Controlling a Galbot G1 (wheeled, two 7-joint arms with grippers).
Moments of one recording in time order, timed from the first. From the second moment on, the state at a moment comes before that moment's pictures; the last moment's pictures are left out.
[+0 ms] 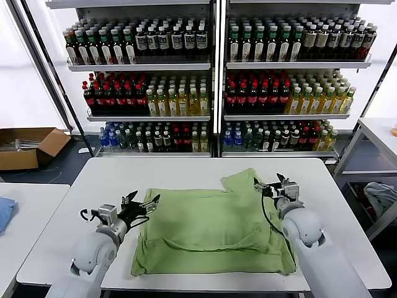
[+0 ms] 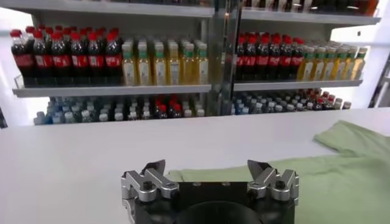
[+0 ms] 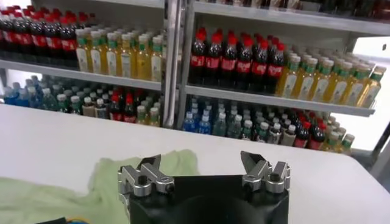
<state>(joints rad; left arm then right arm) 1.05 -1.16 -0.40 -1.76 -0.45 0.53 0.05 -0.77 1.15 0.23 1.58 0.44 -0.58 0.18</state>
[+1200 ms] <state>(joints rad) 0.81 -1.21 -0.30 -1.41 -0.45 0.54 0.06 -0.53 1.36 0.22 1.09 0.33 -0.54 0.14</state>
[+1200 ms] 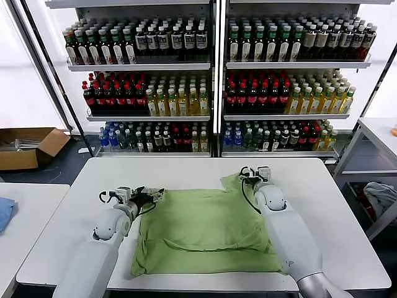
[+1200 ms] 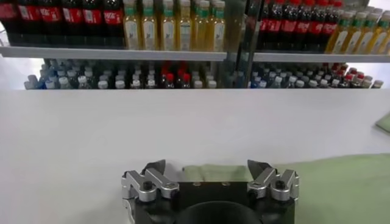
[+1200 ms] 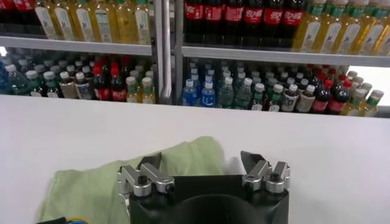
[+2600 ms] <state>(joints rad) 0.89 -1.23 -0.31 -1.46 -0.40 0.46 0.08 -0.65 1.36 0.24 1.24 0.32 -0.48 0.17</state>
